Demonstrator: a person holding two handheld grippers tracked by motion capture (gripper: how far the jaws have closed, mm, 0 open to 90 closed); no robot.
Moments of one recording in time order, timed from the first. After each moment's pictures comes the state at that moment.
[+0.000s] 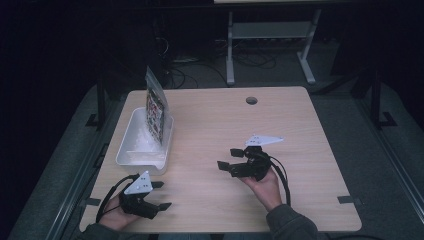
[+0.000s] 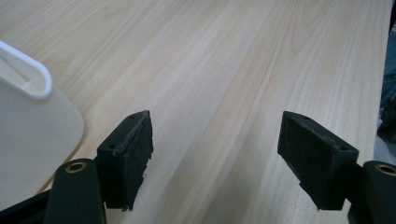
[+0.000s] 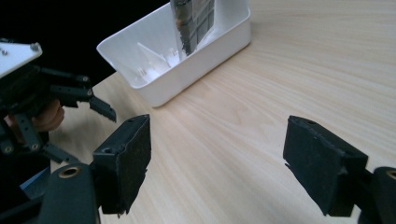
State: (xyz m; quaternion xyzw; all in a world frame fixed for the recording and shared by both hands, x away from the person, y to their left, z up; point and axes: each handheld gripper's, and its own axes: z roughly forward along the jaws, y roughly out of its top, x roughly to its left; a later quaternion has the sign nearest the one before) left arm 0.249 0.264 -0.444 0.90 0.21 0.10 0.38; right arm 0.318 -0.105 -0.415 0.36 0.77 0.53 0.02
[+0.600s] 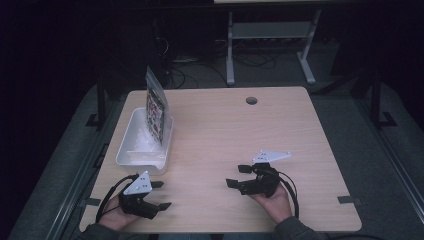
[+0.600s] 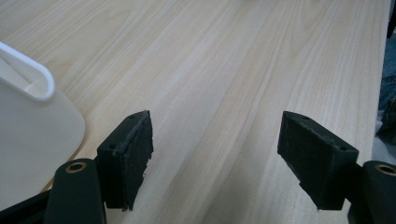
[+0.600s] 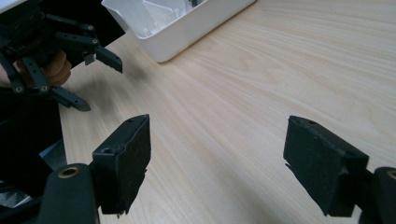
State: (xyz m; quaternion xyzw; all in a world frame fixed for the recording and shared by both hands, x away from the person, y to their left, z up) left arm 0.248 0.264 -0.444 0.90 0.21 0.10 0.38; right arm 0.286 -0.125 -0.439 0.36 0.78 0.51 0.00
